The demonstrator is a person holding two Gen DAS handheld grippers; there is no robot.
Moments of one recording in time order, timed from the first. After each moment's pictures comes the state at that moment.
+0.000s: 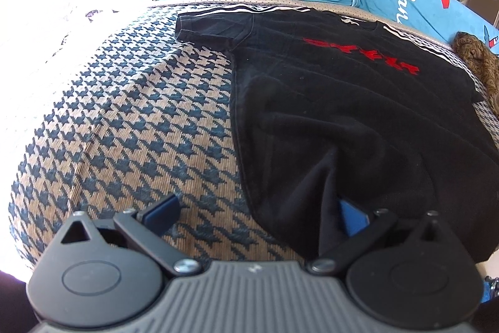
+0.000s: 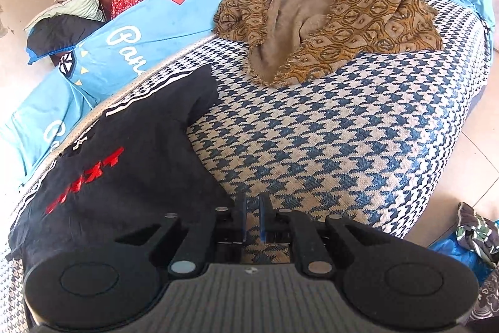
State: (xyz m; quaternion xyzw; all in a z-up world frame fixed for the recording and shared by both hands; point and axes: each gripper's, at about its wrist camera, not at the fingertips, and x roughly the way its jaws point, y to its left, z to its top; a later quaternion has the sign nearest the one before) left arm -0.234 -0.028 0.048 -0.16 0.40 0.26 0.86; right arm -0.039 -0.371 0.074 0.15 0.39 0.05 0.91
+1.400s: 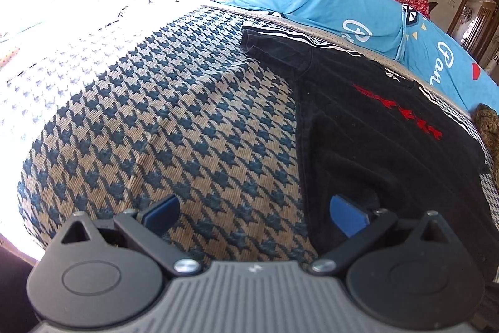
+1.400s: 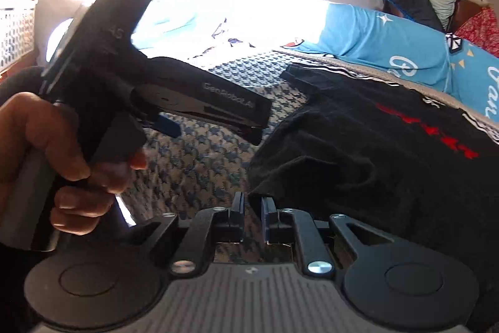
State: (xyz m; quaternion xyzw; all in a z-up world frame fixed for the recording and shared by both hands) left arm -0.276 0.021 0.066 -0.26 0.34 0.31 0.85; right arm -0.232 -0.146 0.038 -0.20 0.24 0.52 0.79
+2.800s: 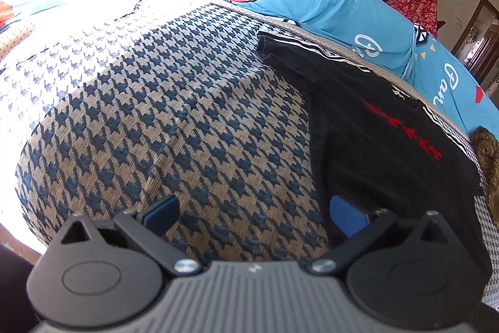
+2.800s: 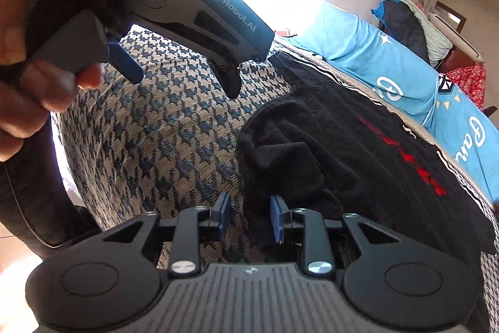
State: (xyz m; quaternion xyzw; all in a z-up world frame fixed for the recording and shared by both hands) left arm -0.292 0.033 0.071 -0.29 0.32 0.31 0.85; right arm -0.252 -0.116 0.006 -0.33 0.17 0.47 0.80
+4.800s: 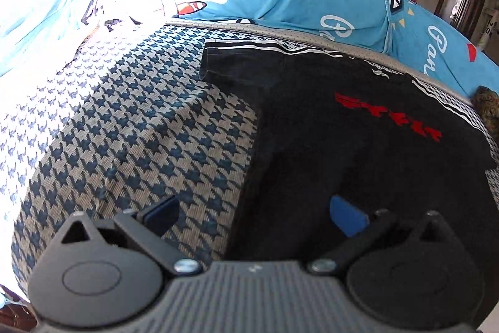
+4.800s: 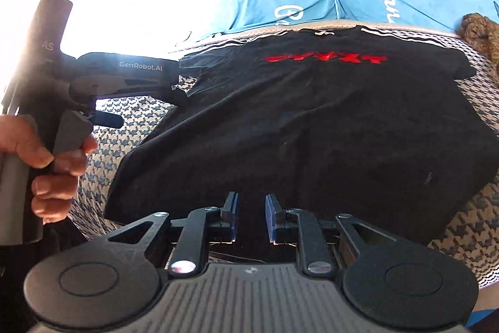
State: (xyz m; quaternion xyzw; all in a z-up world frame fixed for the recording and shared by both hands) left arm -0.203 0.029 0.069 -0.20 0.36 0.30 0.86; right arm -0.197 -0.208 0.035 -0.05 0.34 0.39 0.85
